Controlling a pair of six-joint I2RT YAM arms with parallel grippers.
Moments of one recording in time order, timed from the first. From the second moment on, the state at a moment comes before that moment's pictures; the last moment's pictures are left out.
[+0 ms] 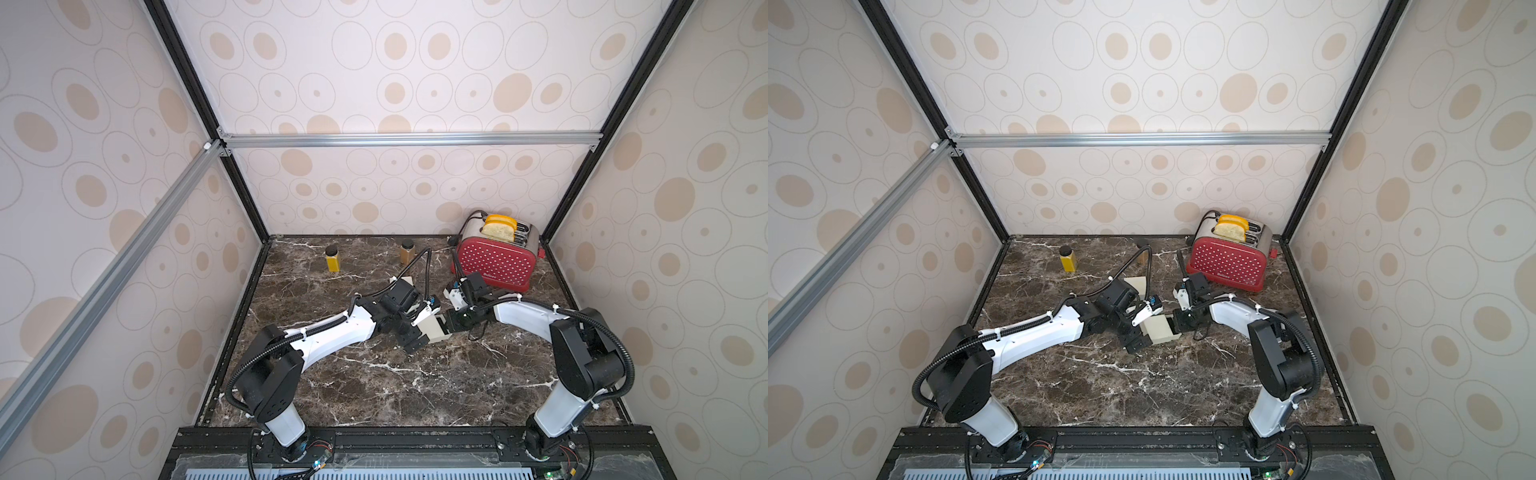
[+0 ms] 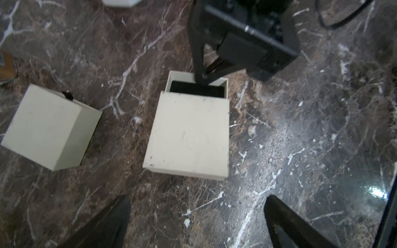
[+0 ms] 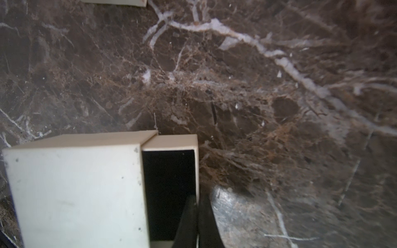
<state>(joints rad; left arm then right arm) -0.80 1.65 1.17 -0.48 0.14 0.29 0.50 1.71 1.01 -0.47 -0.28 0.16</state>
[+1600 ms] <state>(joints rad) -0.78 1.83 1.25 -0.47 0.21 0.35 0.53 1.63 0.97 -0.45 -0.27 0.17</state>
